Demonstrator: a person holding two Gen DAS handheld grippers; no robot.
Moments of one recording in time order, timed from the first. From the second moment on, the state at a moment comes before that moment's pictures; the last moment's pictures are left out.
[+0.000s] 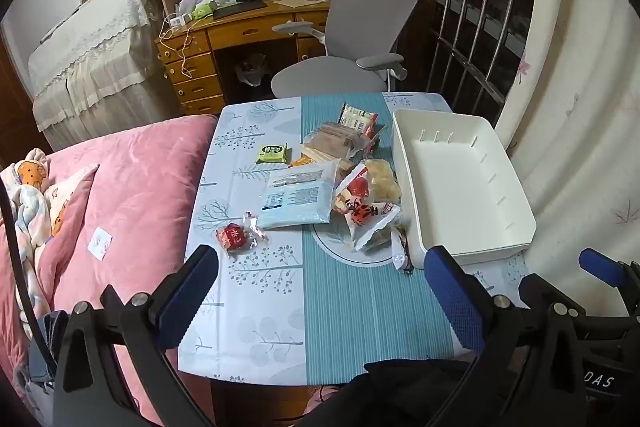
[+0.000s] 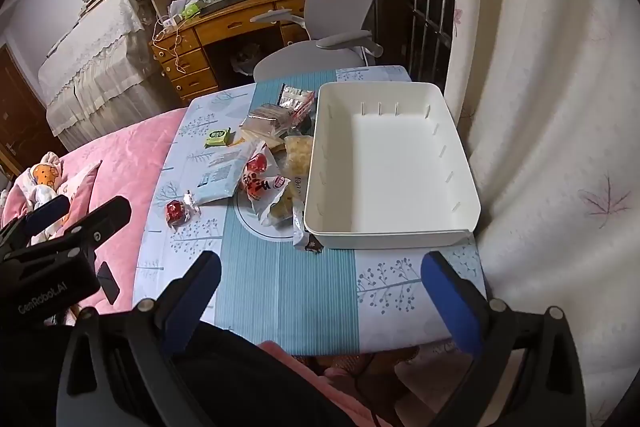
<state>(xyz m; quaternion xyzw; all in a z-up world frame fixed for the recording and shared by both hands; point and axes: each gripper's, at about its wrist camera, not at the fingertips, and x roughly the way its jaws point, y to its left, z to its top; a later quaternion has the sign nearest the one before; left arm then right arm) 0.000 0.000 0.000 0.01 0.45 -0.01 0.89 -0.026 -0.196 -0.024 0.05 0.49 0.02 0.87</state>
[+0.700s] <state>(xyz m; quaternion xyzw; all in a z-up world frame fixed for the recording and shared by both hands) 0.000 0.000 0.000 0.01 0.45 -0.01 0.89 -0.026 -0.198 -0.030 0.05 0.50 0.02 0.87</state>
